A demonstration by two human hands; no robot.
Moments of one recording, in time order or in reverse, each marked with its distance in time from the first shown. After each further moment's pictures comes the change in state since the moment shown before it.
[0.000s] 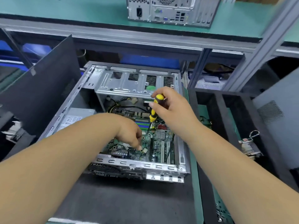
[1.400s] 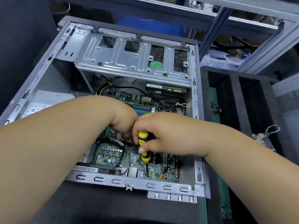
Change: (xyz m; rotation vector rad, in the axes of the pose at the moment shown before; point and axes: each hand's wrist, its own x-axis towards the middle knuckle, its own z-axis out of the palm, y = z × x) left_hand 0.053 -0.020 -0.007 0.092 -0.095 0.125; right_hand 0.011 -0.004 0.023 -0.353 -0.980 -0.105
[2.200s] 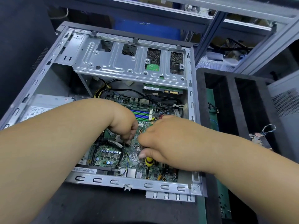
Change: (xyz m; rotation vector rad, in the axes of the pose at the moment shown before) left_hand 0.004 -0.002 -0.001 -0.081 -0.013 -0.040; right_hand -0.023 -0.014 0.004 -0.456 0.008 -0.042
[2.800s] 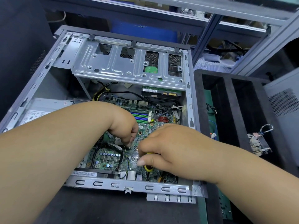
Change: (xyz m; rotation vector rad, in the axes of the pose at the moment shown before) left_hand -0.002 0.001 0.001 0.006 -0.005 0.023; right_hand -0.010 -0.005 0.009 0.261 0.059 0.078
